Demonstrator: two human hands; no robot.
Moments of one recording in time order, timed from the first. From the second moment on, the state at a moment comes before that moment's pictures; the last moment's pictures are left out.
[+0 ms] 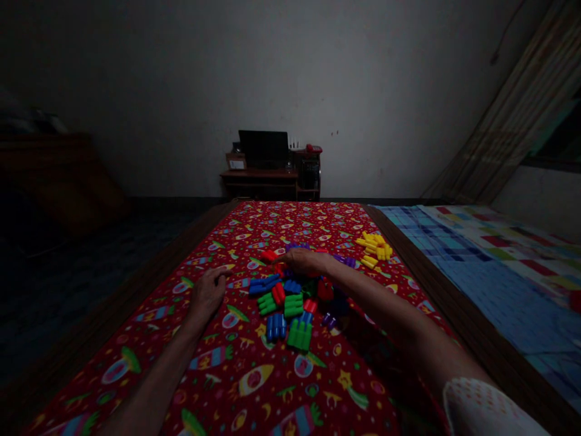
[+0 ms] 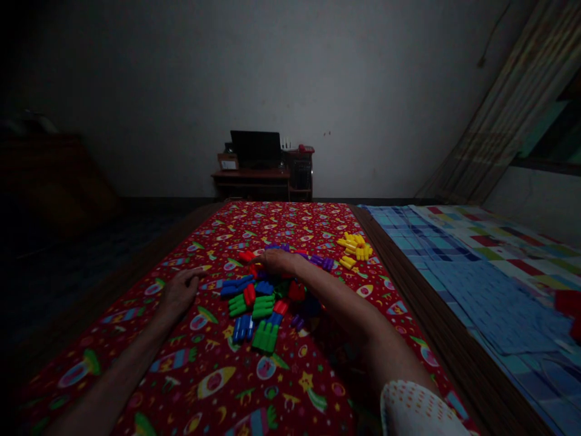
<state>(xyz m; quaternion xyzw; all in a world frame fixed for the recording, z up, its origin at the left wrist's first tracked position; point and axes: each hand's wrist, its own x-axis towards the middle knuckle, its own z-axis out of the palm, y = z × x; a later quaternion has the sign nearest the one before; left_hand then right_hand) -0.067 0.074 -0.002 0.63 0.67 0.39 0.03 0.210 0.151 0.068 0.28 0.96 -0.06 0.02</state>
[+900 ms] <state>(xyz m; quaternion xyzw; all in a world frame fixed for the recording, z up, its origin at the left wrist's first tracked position) -0.069 0.077 -0.007 0.63 0.67 0.38 0.03 0.345 0.188 0.111 0.55 0.83 -0.04 -0.08</state>
